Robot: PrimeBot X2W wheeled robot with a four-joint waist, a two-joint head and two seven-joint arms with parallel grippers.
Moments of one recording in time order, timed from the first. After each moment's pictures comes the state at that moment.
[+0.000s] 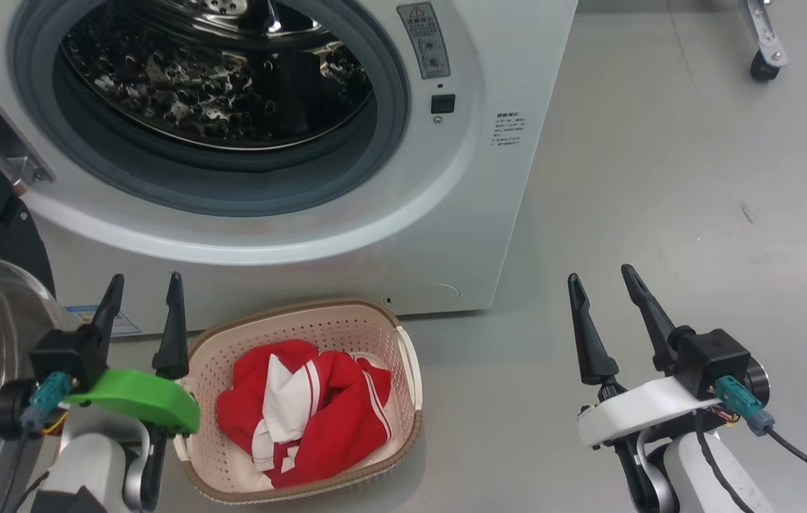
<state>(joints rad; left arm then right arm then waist) -0.29 0.11 -0.13 0.45 -0.37 -0.03 -0.25 -0.12 -0.05 0.27 0.19 0.30 -0.01 -0.26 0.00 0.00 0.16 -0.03</state>
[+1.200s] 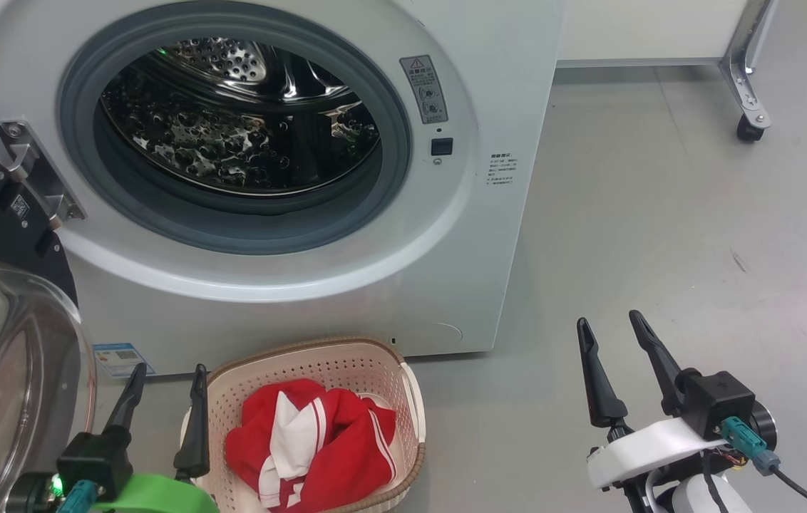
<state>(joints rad) 0.05 0.12 -0.16 0.11 -0.32 0.06 -0.19 -0.01 -0.05 0.25 0.17 0.30 0.00 -0.26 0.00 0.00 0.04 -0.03</state>
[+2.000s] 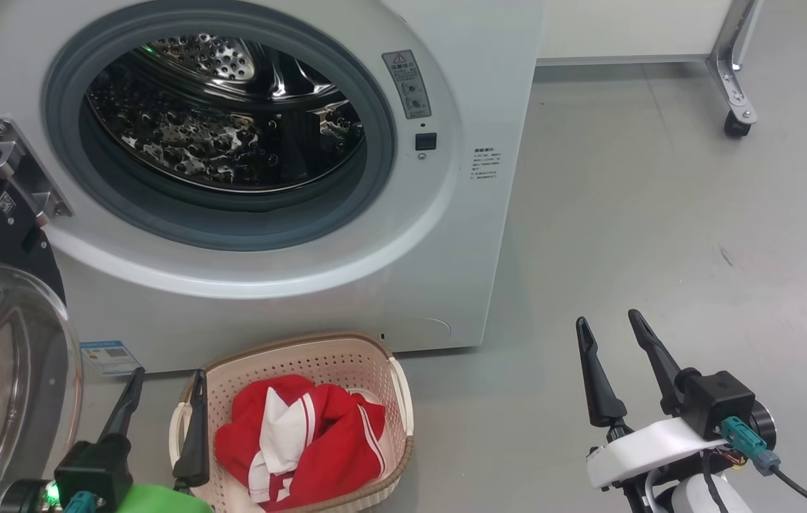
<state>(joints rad) 0.11 0.14 -0.16 -0.02 -0.29 0.09 -0.13 -0.01 -0.05 0.25 0.16 0.30 0.00 -0.26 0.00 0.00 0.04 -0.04</state>
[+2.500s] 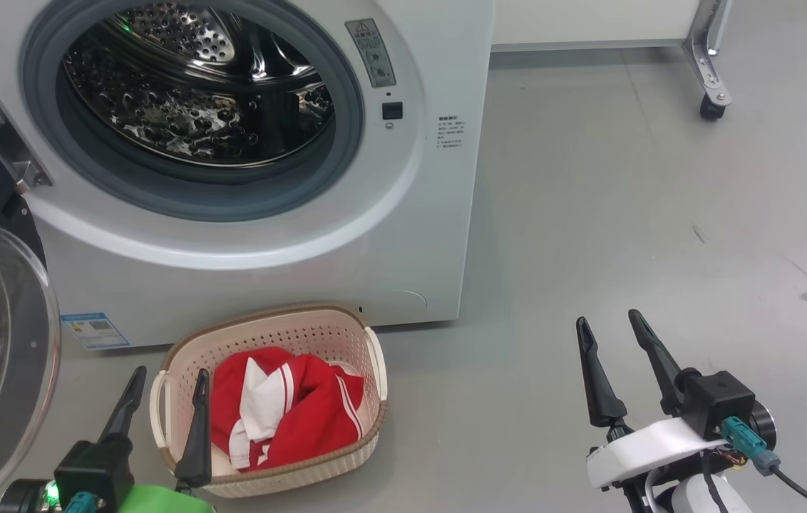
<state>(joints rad) 0.13 0.14 -0.16 -0.07 -0.28 0.09 -0.10 -0.01 -0.05 0.25 0.16 0.30 0.00 -0.26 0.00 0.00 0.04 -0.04</state>
